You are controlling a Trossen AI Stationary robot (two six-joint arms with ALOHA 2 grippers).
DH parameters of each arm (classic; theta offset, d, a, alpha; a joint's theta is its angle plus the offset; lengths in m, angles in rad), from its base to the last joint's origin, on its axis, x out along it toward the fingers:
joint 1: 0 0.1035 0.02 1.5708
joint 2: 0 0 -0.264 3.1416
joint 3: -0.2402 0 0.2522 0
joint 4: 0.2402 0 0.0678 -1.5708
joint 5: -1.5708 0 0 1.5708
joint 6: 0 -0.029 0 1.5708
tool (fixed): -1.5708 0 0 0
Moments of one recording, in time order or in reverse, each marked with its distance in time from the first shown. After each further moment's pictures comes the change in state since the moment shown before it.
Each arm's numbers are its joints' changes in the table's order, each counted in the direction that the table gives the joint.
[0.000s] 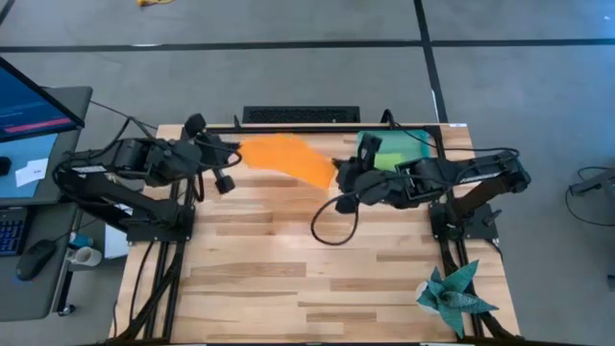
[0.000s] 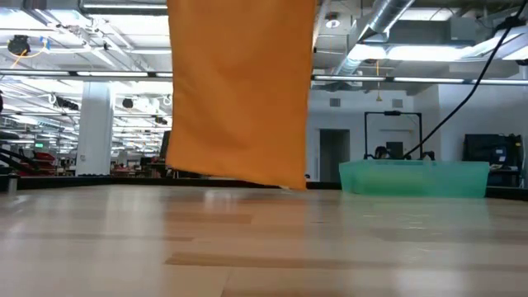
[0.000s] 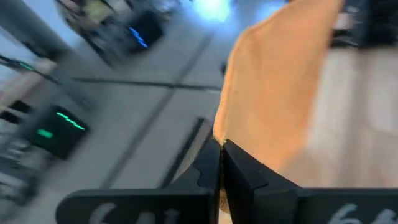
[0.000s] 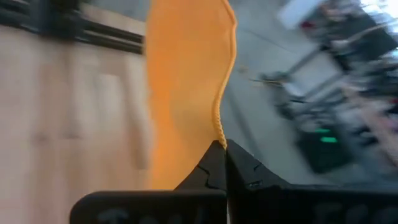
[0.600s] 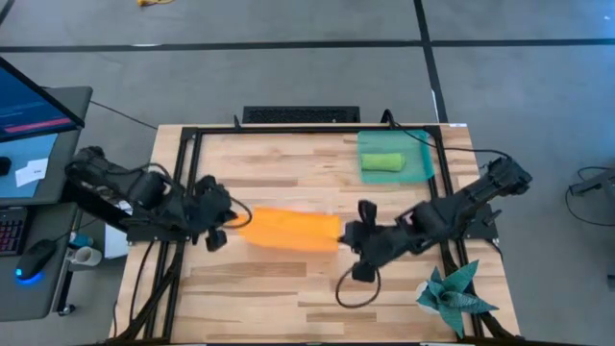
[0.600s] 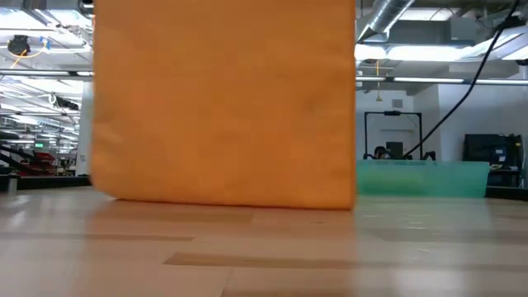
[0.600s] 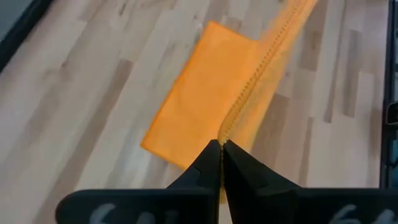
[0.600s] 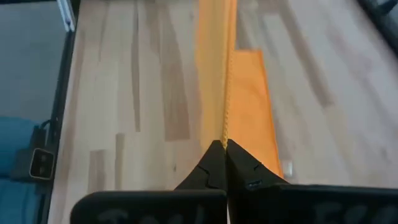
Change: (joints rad) left arm -0.340 -0.018 0.208 0.192 0.314 0.676; right arm 0.266 -0.011 0.199 0.014 -0.392 -0.595
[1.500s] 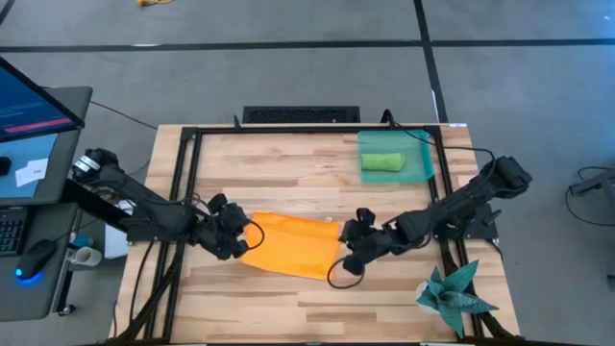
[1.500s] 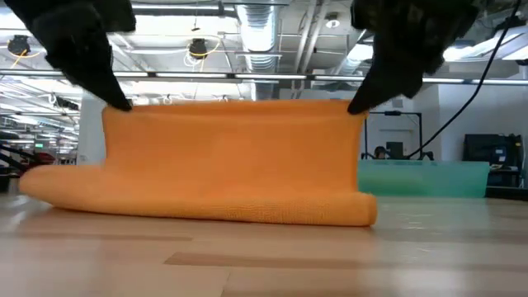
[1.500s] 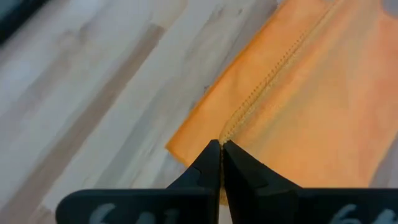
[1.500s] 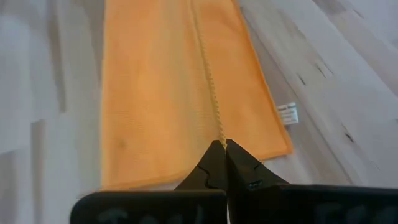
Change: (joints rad) left arm -0.037 -0.085 0.515 -0.433 -0.224 0.172; right arm -0.076 0.001 0.571 -0.527 -0.011 -0.190
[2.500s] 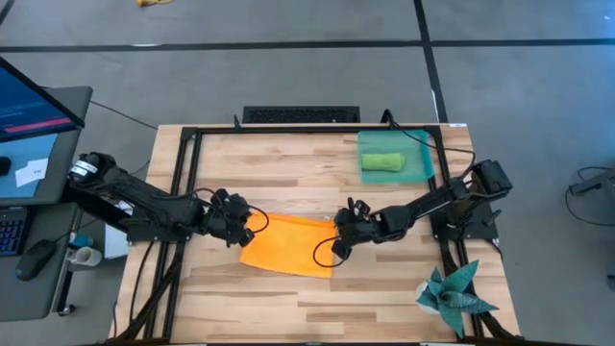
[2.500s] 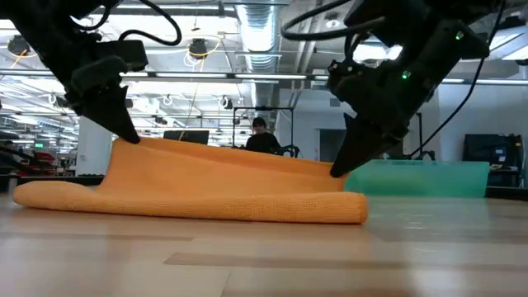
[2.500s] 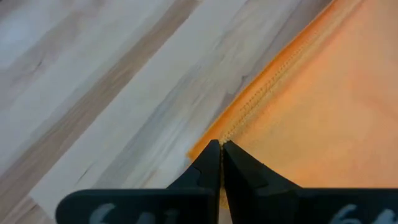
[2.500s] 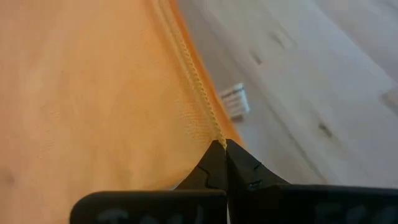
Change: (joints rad) left arm 0.168 0.002 0.140 -0.189 0.047 -0.037; right arm -0.171 -0.157 0.085 -0.173 -0.021 -0.008
